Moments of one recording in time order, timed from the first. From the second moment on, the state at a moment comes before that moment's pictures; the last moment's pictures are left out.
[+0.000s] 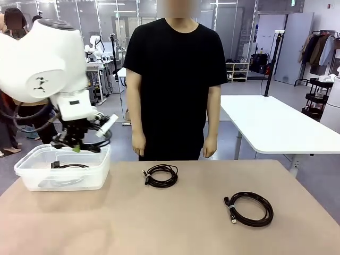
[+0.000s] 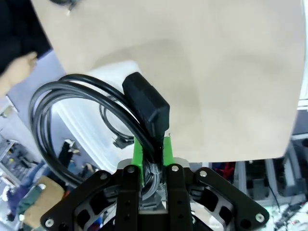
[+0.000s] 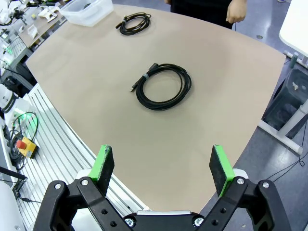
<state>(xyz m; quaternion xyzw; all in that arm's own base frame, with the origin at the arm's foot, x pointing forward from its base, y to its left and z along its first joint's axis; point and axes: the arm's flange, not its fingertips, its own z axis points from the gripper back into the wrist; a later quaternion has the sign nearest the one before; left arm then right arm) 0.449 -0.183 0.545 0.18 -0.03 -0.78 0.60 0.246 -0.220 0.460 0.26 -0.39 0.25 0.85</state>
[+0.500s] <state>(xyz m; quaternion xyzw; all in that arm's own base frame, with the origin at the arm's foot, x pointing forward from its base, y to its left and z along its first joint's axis) 0.542 -0.066 0.496 0.13 -0.02 -0.71 0.70 0.246 -0.220 0.461 0.26 -0.39 0.25 0.85</state>
